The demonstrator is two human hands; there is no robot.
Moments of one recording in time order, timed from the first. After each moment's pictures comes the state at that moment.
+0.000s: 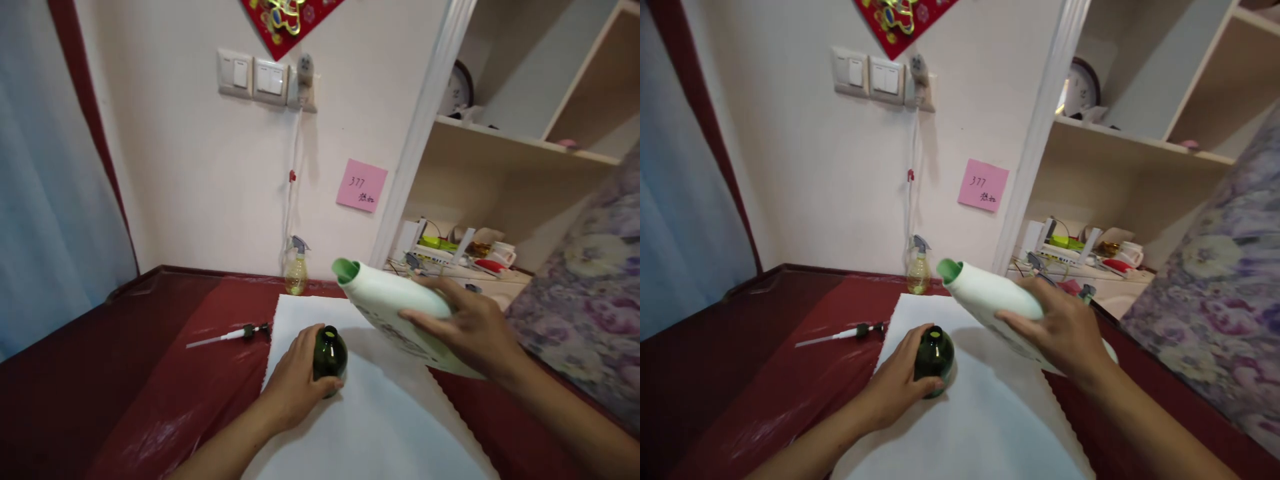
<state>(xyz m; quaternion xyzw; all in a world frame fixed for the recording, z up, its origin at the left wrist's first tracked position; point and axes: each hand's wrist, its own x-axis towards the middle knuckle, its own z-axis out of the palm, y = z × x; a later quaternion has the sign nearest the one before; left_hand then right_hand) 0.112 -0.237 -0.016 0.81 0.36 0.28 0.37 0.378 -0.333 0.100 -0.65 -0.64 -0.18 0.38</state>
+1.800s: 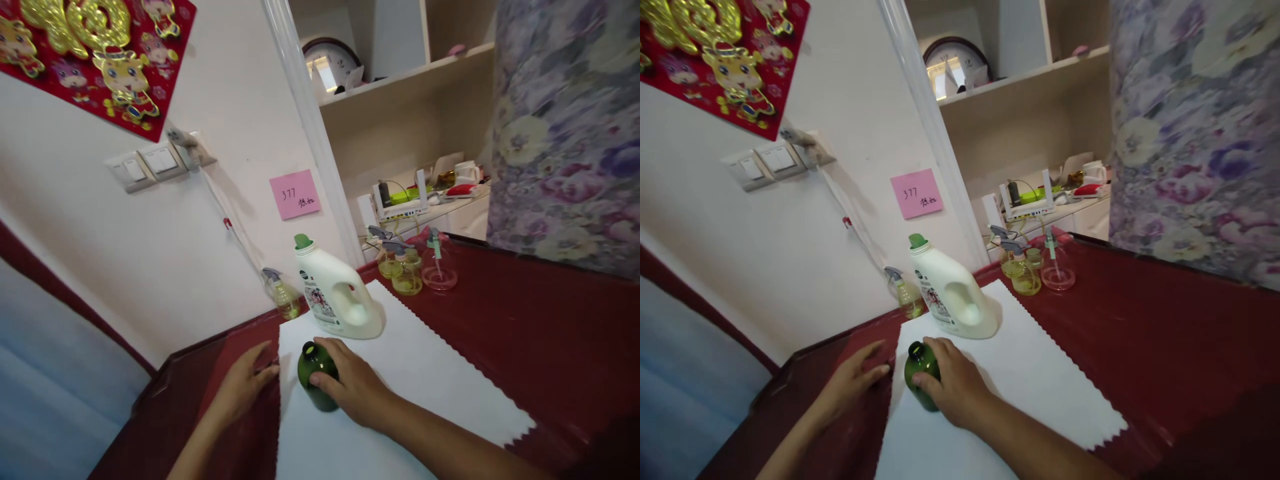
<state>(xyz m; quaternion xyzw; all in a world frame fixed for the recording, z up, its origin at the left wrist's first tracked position) 0.040 -0.142 0.023 0.83 0.46 0.20 0.25 0.267 -0.296 -0.010 -0.57 -0.59 0.27 0.51</state>
